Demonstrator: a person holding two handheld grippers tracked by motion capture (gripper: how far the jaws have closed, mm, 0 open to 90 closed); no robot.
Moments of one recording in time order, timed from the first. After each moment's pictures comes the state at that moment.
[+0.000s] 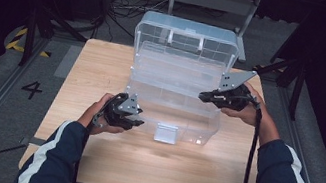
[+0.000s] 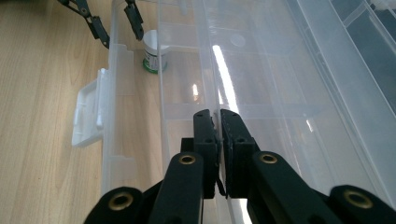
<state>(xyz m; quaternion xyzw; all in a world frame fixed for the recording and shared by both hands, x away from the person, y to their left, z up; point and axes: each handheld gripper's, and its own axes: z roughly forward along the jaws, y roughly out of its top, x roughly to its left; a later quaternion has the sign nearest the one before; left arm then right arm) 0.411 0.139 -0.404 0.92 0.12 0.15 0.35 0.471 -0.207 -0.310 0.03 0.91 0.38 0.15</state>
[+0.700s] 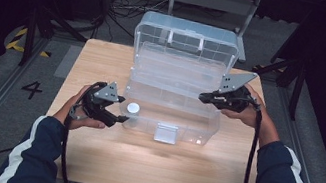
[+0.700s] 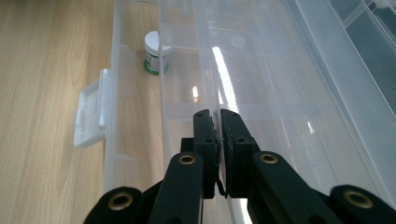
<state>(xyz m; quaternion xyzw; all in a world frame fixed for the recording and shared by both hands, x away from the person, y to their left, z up) 0.404 0.191 -0.369 0.90 0.18 0.14 0.37 0.469 -0.209 -0.313 0.03 0.91 0.39 0.15</state>
